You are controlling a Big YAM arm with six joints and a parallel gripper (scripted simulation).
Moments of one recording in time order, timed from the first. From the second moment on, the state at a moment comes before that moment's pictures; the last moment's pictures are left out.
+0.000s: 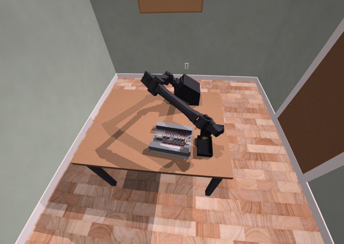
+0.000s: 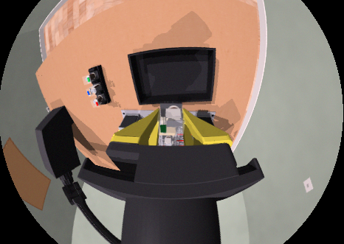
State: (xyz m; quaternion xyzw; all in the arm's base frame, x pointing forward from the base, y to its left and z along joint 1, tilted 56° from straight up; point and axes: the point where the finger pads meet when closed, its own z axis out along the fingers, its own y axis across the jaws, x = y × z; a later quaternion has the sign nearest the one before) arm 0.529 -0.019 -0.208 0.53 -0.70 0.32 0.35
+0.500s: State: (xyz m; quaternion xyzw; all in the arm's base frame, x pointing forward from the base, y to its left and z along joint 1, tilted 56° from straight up) arm 0.536 -0.011 -0.221 0.52 -0.71 0.32 0.35
